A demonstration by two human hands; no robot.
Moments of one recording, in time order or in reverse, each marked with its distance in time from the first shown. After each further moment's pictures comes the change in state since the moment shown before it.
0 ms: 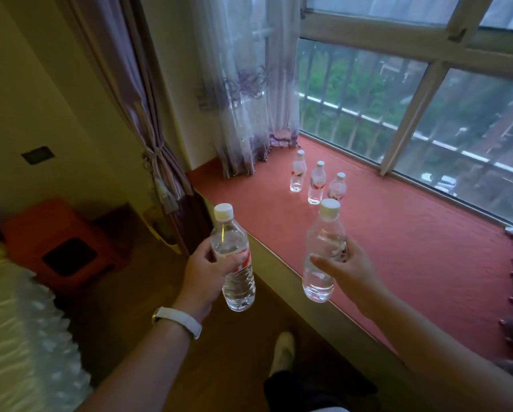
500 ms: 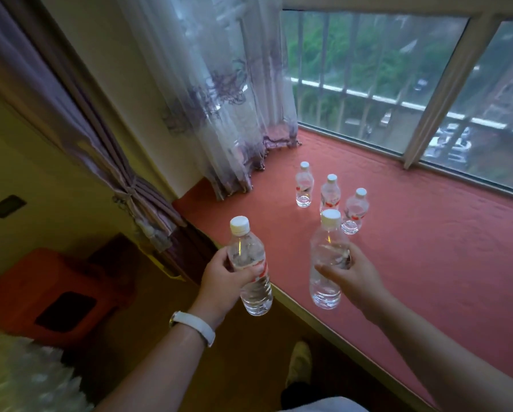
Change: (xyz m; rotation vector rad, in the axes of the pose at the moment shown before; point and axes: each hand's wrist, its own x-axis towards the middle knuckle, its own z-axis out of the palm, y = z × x) left_hand 0.235 0.007 0.064 0.209 -0.122 -0.115; right_hand 0.220 0.013 0.000 0.041 0.079 0.146
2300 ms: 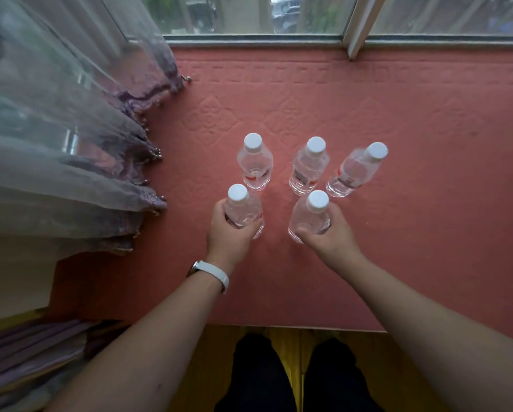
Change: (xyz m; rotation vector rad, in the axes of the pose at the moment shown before) left_hand 0.421 -0.123 0.117 0.345 -0.422 0.035; right_hand 0.290 0.104 0.072 -0.088 0.638 0.325
